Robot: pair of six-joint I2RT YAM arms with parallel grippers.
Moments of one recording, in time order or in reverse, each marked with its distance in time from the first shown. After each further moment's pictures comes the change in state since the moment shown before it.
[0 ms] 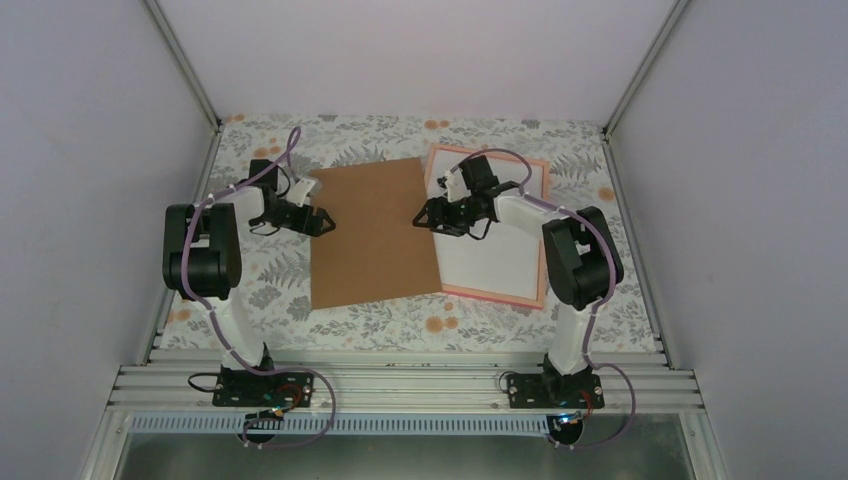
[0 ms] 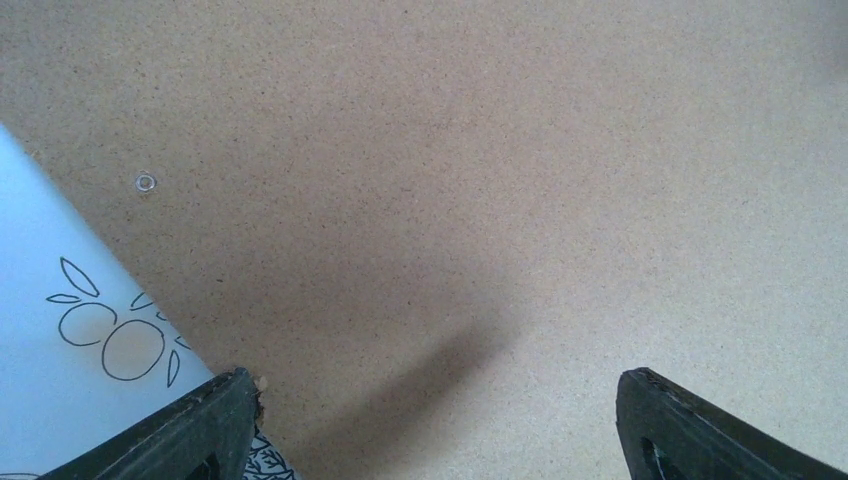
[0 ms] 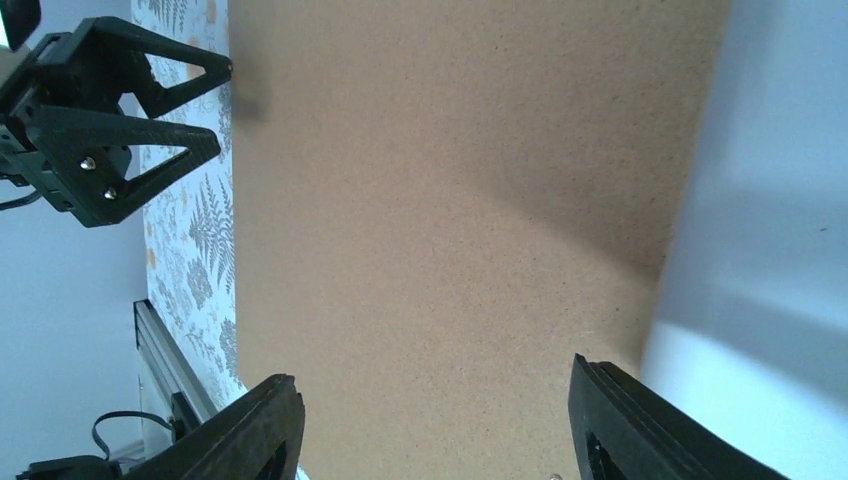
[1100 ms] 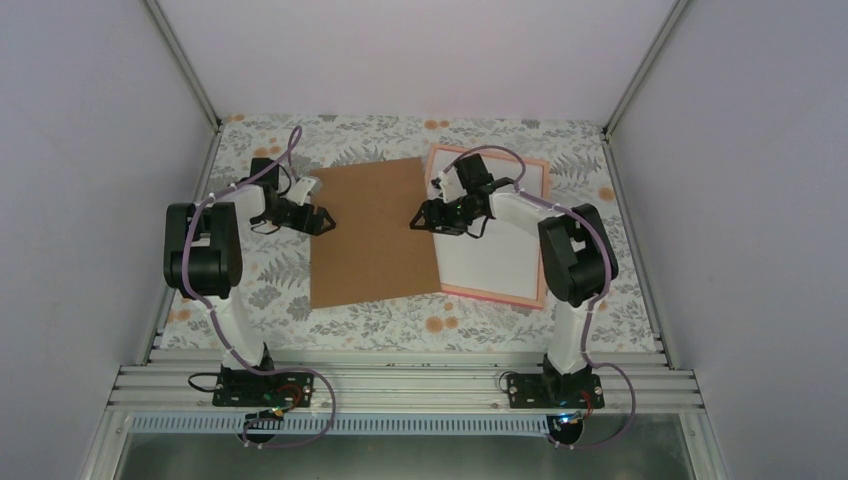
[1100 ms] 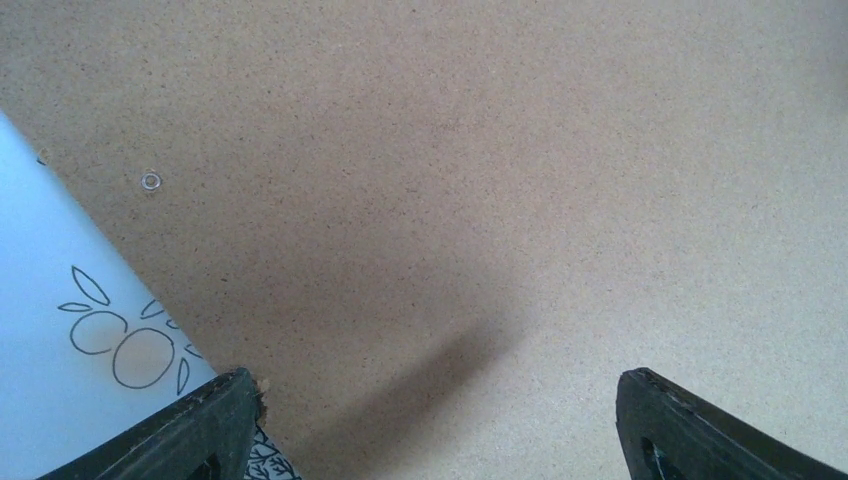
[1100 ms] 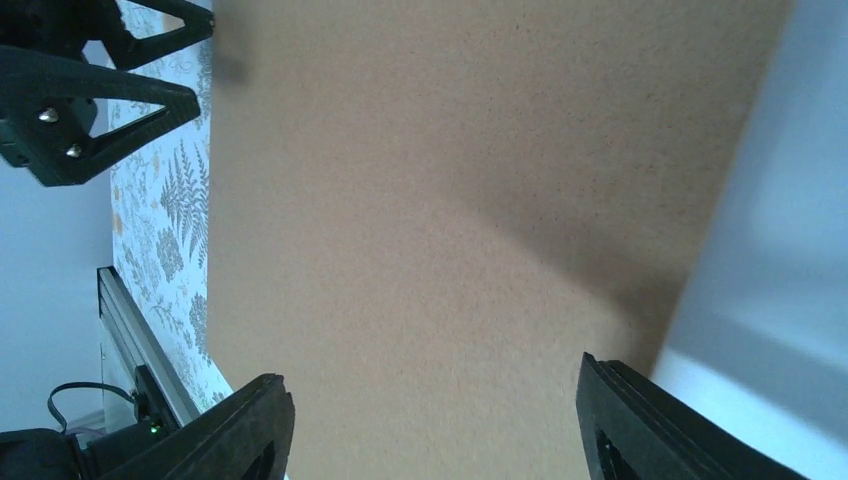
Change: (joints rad) left arm -0.002 0.006 0.012 -0.008 -0.024 -0.006; right arm 0.013 0.053 0.060 -0.063 -0.001 -0.092
